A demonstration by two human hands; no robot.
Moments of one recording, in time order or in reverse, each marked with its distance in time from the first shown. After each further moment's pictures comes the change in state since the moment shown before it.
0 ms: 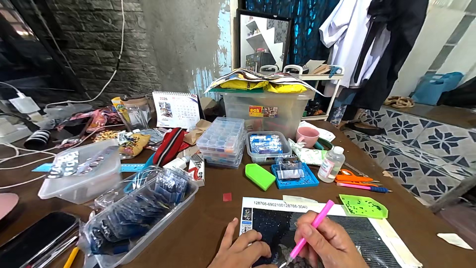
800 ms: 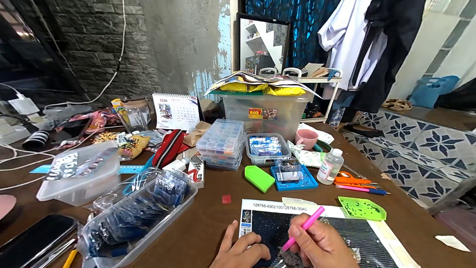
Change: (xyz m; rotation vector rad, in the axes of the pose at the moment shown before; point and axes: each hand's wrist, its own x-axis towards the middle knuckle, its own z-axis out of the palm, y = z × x) left_hand -0.001 -0.002 0.001 -0.033 -0.009 -0.012; right_hand 0.002 0.002 0.008 -0.191 0.061 0.066
